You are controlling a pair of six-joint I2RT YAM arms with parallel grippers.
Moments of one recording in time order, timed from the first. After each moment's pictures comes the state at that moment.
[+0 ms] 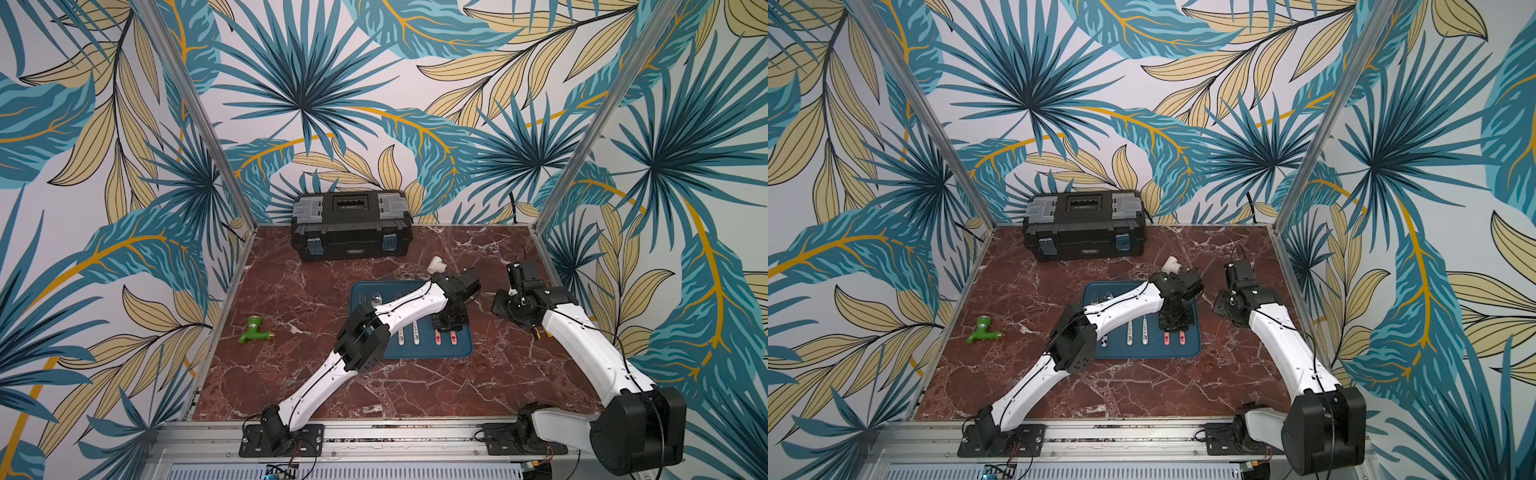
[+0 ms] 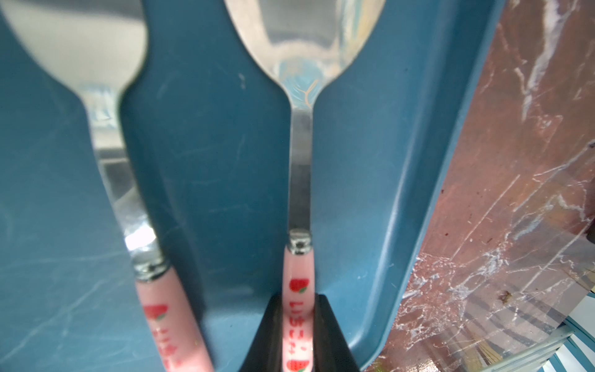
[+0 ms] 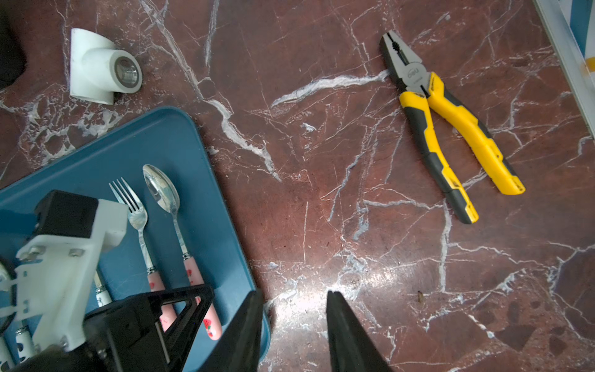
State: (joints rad) left arm -0.95 2.55 2.36 -1.13 0.18 -1.04; right arm 0.10 1.26 0.99 -0.83 0.13 0.52
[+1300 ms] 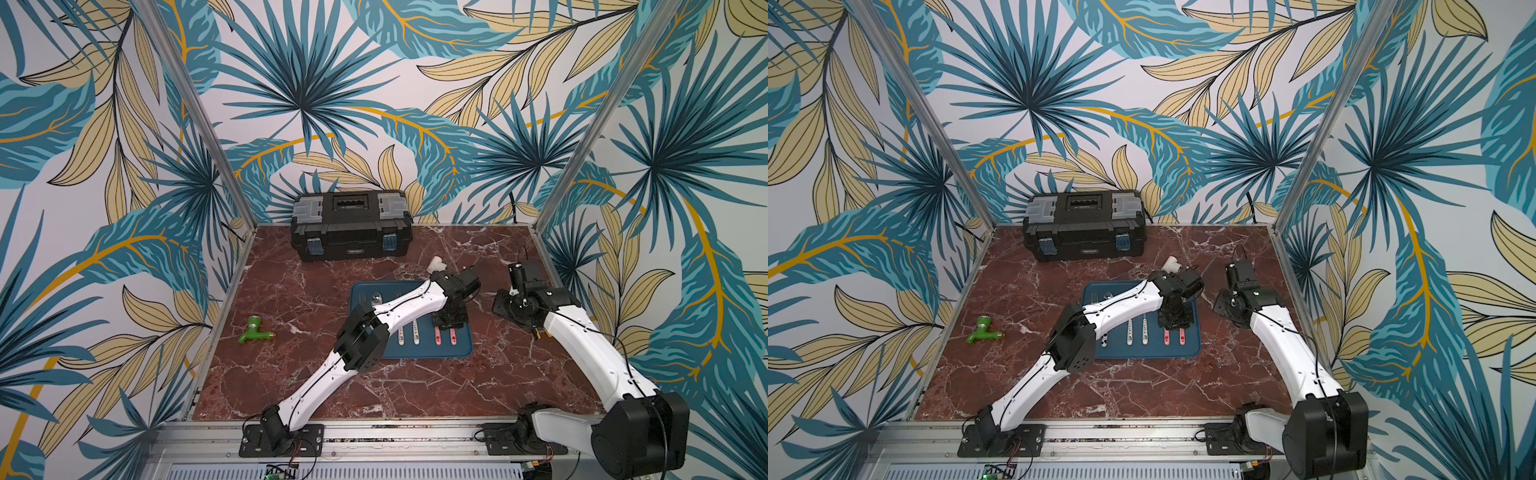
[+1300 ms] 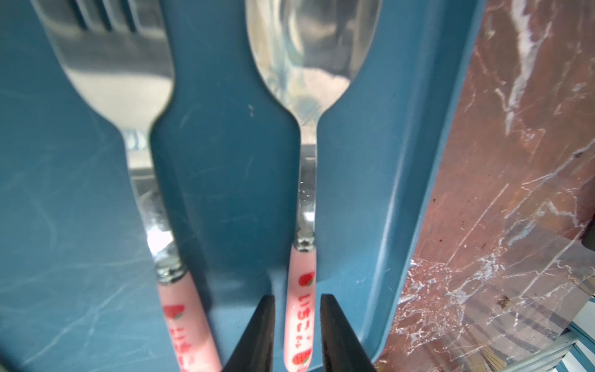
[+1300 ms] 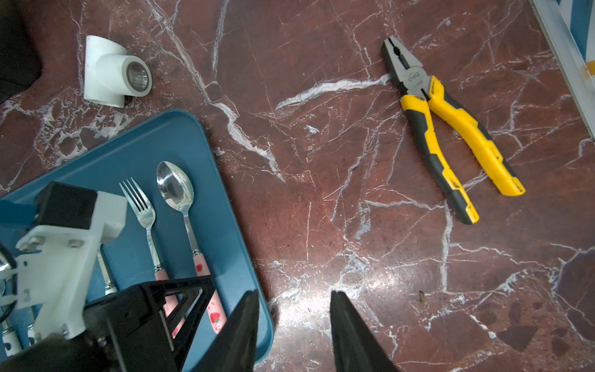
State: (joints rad) left arm -0.94 2.55 2.38 -1.13 0.15 -1.02; right arm 0.10 1.24 0.99 -0.83 0.13 0.52
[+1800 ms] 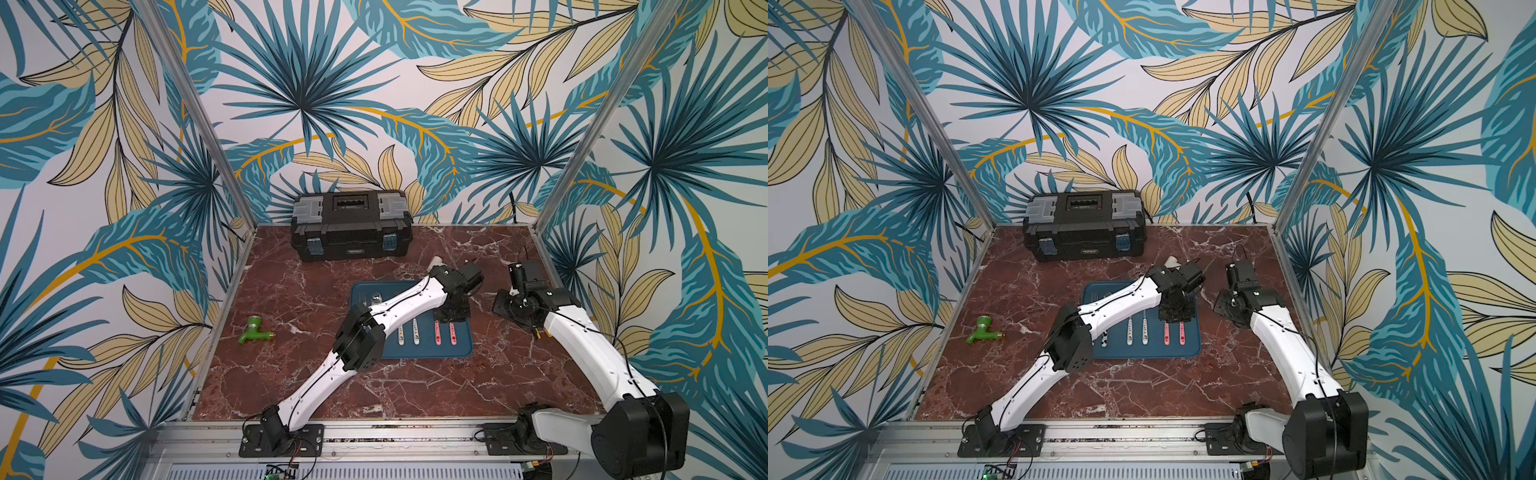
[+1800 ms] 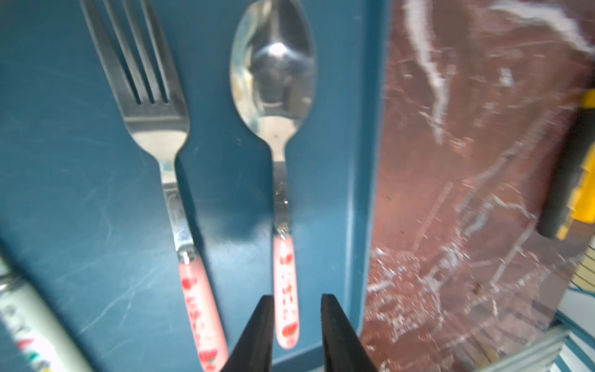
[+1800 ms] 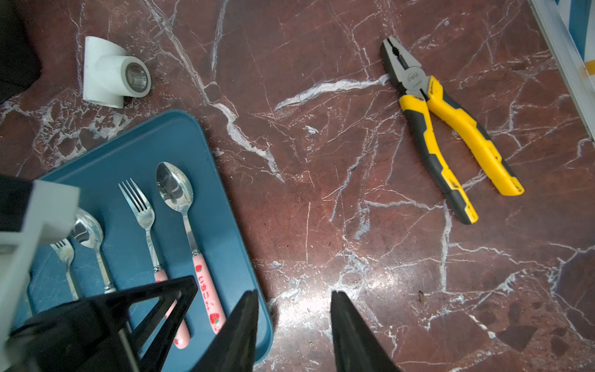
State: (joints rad) left arm -0.96 2.50 2.45 -1.17 0.10 -0.95; right arm 0.10 1.24 0.99 -0.83 0.13 0.52
